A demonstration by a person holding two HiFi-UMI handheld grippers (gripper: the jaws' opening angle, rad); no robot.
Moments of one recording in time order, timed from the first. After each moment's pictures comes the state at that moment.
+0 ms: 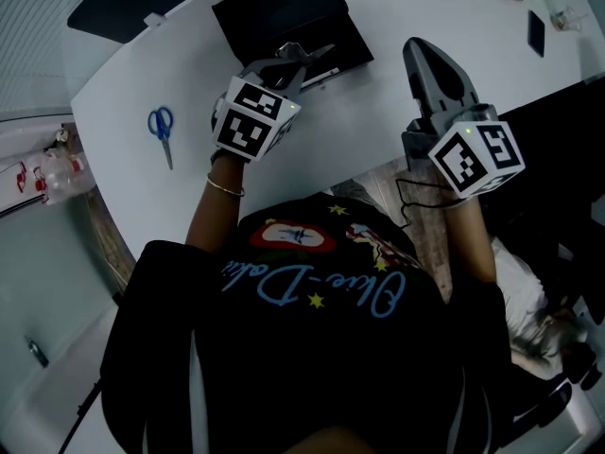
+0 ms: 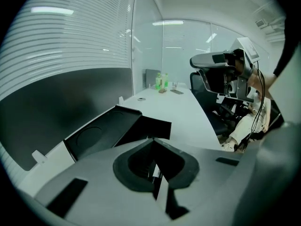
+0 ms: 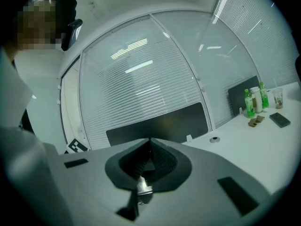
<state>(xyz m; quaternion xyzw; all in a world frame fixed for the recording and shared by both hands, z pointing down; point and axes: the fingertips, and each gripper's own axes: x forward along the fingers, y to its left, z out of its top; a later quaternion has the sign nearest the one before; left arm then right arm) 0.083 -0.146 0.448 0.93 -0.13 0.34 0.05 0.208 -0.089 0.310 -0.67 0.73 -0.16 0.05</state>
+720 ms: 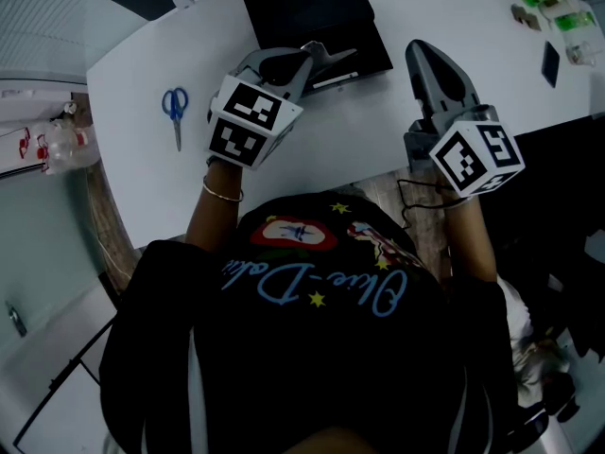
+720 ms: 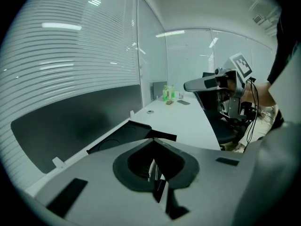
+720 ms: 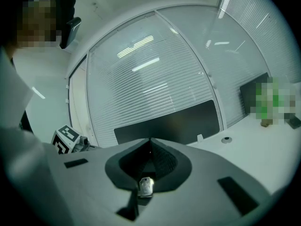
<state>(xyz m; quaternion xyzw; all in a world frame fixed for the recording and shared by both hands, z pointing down) 0.059 -0.151 0.386 0.94 -0.18 0.28 0.02 0.183 -0.107 0.308 -0.63 0.76 -0.16 0.04</state>
